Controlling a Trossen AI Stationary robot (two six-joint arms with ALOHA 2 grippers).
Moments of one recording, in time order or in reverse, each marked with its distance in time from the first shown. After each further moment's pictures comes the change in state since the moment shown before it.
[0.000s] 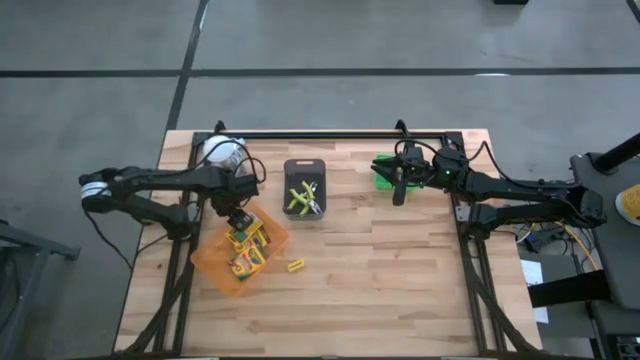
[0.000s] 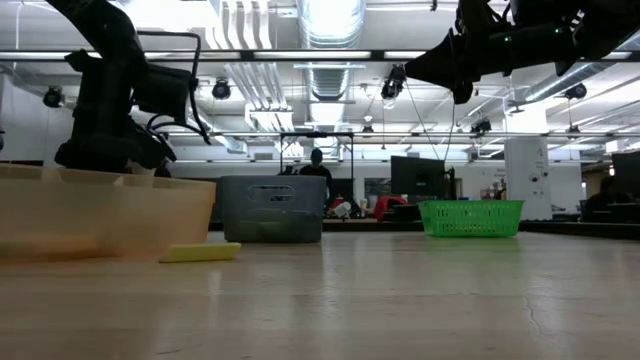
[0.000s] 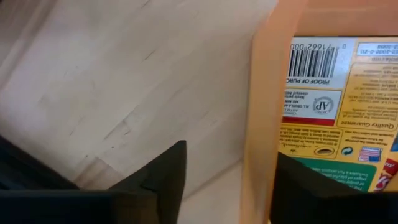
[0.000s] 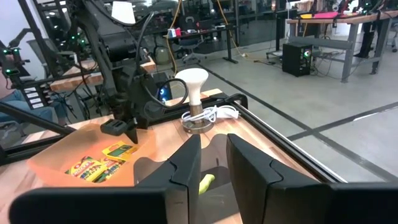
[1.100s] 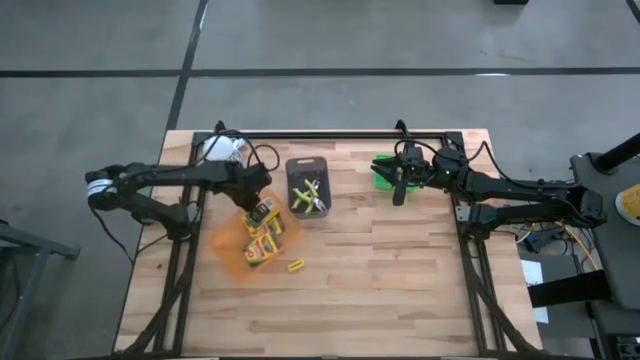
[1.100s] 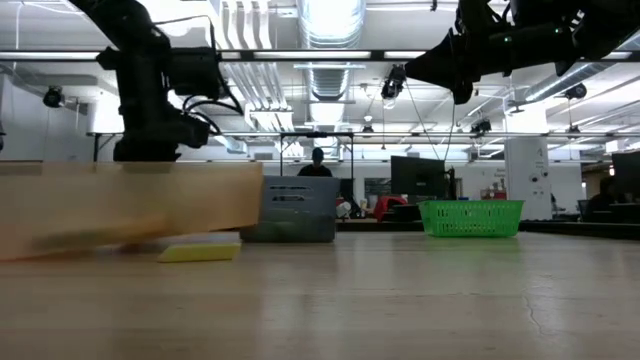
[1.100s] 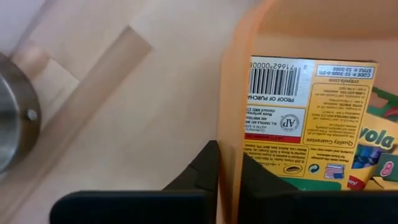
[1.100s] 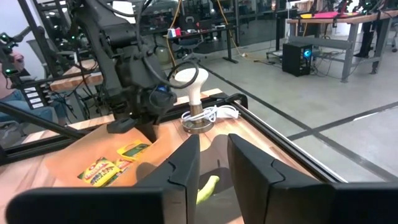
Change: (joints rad) left arm 0.013 0.056 0.111 0.205 -0.056 0.102; right arm 0.000 0.001 0.000 0.000 0.000 0.000
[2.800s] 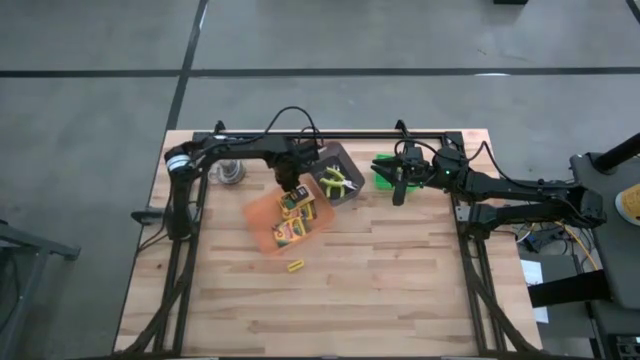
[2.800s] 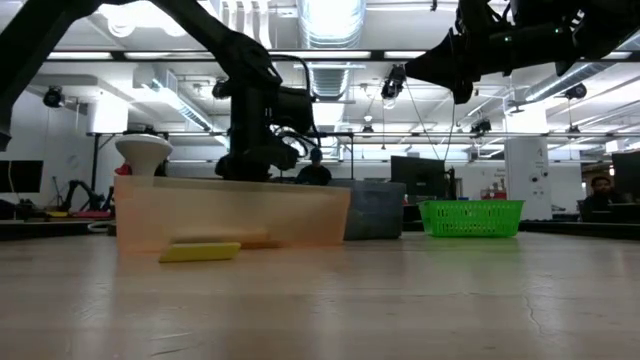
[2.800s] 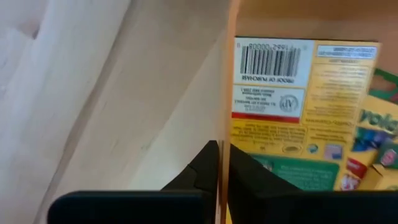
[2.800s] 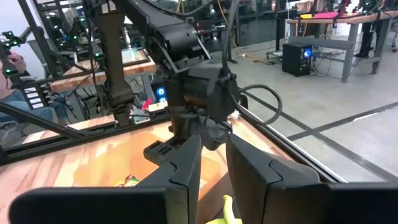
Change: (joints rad) left arm 0.090 0.634 0.649 -0.177 0.048 0.269; right arm 0.000 -0.001 0.000 0.000 0.000 0.000
